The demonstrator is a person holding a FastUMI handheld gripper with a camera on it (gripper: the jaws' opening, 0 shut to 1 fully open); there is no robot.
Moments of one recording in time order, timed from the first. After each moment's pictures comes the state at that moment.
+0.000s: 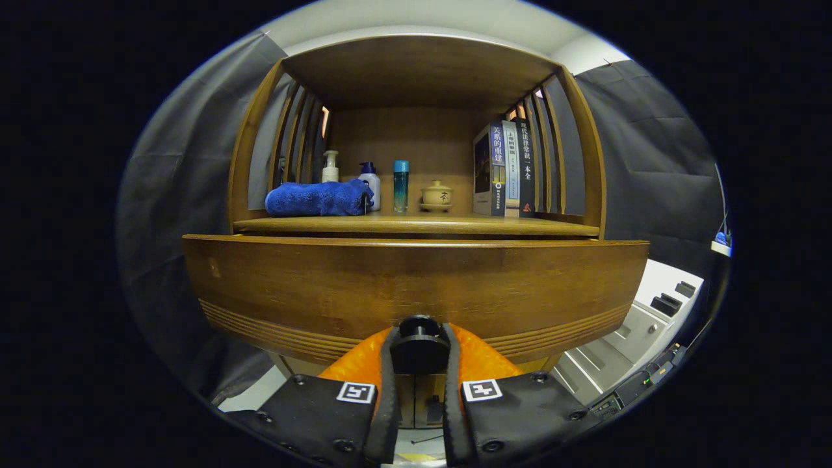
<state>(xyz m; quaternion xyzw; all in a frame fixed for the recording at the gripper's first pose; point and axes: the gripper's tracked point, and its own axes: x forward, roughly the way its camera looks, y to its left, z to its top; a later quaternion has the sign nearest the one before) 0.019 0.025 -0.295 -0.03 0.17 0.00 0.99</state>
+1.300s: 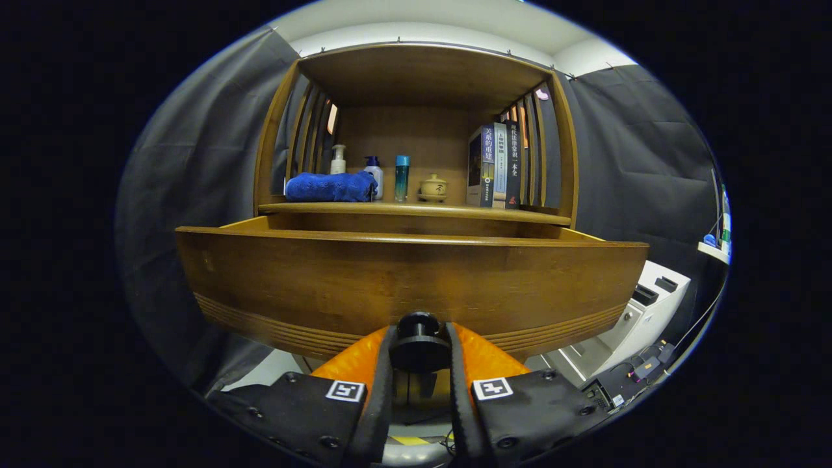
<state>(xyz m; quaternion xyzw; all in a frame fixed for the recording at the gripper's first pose) -0.048 0.022 -0.292 -0.04 0.19 -0.01 0.98</state>
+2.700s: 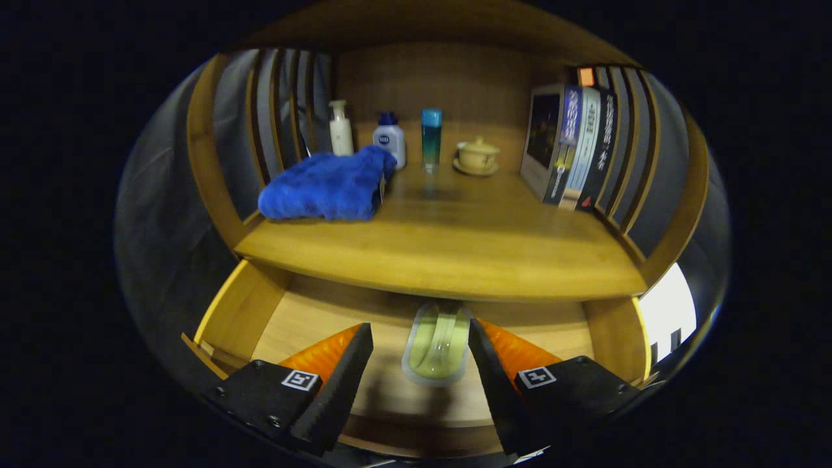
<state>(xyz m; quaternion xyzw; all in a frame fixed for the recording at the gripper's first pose) 0.101 0.043 -0.244 -0.03 0.43 0.07 0.90</state>
